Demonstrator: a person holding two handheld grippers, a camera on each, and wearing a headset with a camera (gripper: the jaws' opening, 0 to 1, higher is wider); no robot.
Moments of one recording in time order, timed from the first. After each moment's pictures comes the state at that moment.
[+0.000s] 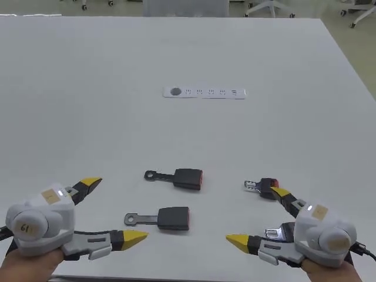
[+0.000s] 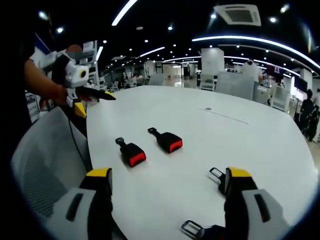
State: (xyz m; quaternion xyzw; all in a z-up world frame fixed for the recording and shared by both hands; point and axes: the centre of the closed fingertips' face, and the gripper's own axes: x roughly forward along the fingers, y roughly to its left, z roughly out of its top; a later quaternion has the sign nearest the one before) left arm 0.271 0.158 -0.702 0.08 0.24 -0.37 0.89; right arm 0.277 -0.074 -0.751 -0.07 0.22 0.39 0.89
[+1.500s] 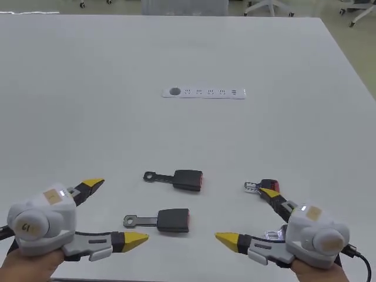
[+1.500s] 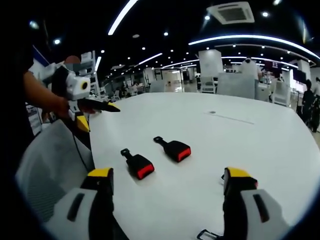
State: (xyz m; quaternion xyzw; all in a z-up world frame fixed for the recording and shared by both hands) left arm 0.276 0.154 -0.707 0.07 0.25 -0.38 0.89; right arm 0.280 -0.050 -0.744 -0.02 0.21 0.40 0.89
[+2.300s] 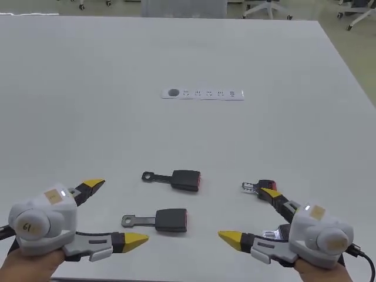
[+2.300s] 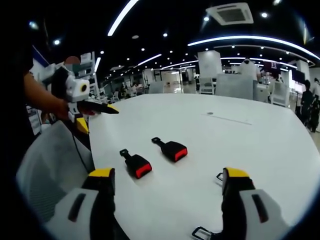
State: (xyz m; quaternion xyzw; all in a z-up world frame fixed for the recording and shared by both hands) left arm 0.273 0.152 -0.707 0.07 0.25 -0.39 0.89; right arm 0.279 -0.062 -0.740 -0.02 0.20 0.39 0.90
